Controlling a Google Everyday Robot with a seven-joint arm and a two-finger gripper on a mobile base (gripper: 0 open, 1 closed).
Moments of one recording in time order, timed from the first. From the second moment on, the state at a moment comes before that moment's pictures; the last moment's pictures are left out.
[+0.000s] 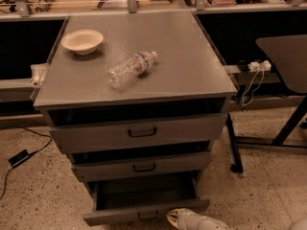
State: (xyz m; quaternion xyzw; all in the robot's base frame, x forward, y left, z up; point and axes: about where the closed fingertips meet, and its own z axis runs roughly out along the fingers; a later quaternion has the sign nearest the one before) arm 0.465 -0.115 0.137 -0.58 0.72 0.07 0.39
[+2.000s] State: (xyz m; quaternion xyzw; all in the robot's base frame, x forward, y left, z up) arm 0.496 -0.144 0.130 -0.54 0.67 0.16 0.48
